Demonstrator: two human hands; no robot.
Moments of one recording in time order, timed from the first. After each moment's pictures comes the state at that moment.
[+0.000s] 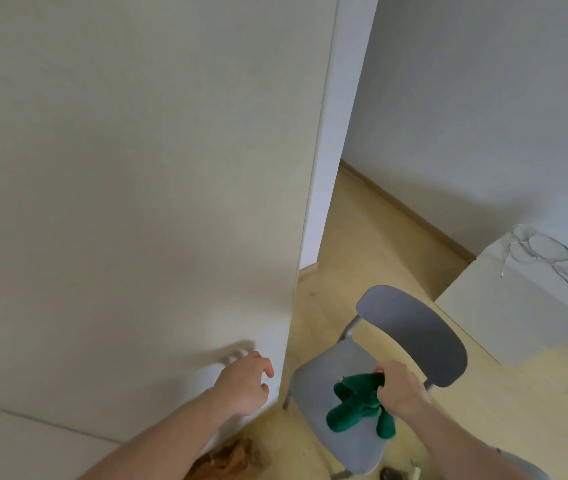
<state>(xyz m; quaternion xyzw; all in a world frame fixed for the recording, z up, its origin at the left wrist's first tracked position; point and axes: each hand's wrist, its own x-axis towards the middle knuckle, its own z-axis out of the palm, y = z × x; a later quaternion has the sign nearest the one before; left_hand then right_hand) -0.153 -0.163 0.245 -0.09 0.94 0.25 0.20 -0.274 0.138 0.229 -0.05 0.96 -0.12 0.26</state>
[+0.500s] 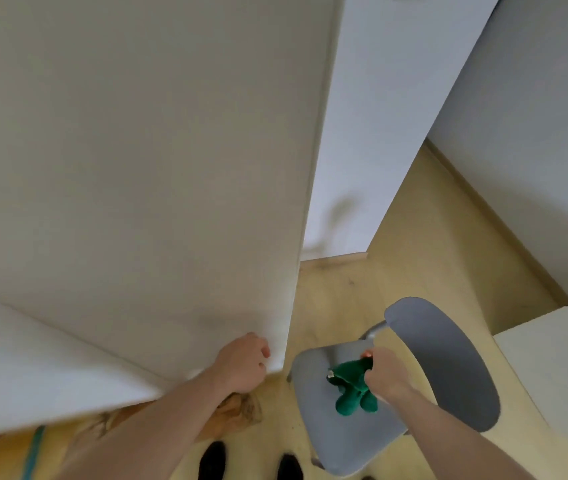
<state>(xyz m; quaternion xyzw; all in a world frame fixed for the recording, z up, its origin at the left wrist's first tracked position) -0.171 -0.110 0.213 -0.26 0.91 0.27 0.19 -0.375 0.125 0.172 -0.22 0.92 -0.05 0.31</state>
